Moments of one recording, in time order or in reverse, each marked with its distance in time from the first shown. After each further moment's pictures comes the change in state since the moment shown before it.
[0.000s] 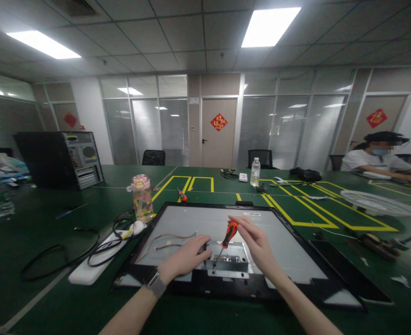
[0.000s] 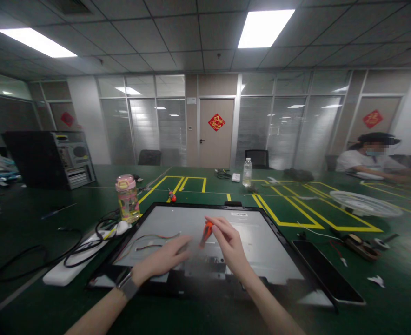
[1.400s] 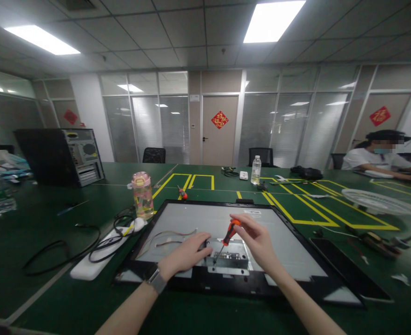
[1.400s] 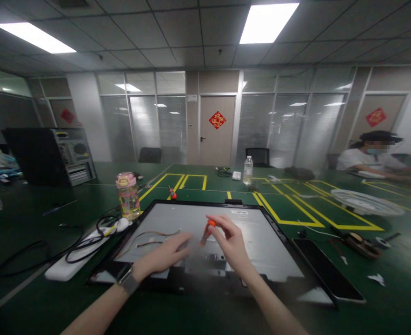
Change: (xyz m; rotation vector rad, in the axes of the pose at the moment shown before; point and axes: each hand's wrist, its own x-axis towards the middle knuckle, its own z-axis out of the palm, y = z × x) left_hand 0.001 0.003 -0.002 0.005 0.003 0.027; right_hand 0.001 0.003 -0.001 0.002 0.023 0.010
